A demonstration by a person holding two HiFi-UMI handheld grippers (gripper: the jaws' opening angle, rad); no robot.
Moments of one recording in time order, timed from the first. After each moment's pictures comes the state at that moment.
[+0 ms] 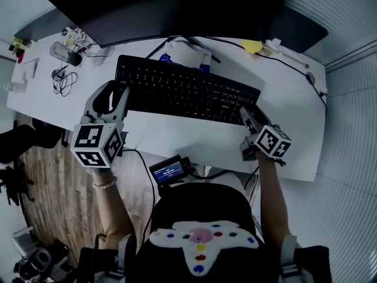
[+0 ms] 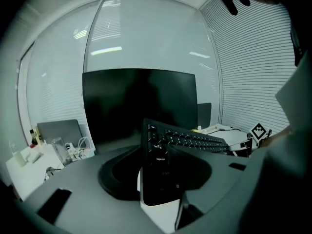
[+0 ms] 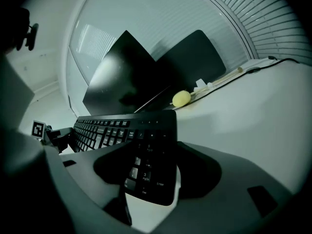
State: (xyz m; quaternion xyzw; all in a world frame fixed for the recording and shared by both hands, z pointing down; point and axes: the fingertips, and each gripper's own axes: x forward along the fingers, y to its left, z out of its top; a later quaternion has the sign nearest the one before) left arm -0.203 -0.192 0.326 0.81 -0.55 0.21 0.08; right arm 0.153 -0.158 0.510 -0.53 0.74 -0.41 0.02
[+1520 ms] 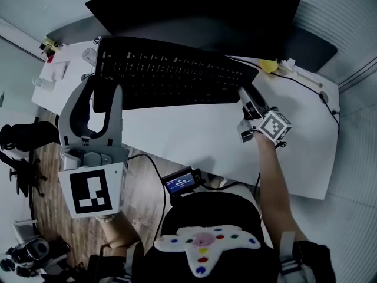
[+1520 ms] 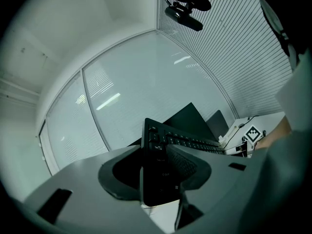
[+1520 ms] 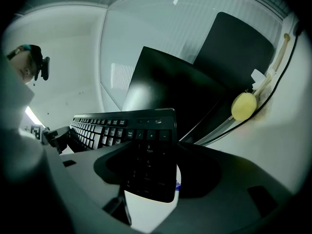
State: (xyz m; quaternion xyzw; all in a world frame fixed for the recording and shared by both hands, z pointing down) left arm -0.152 -0.122 0.151 0.72 -0.63 0.22 -0.19; right arm 0.089 -0.253 0.447 -0.36 0.83 -0.35 0.24
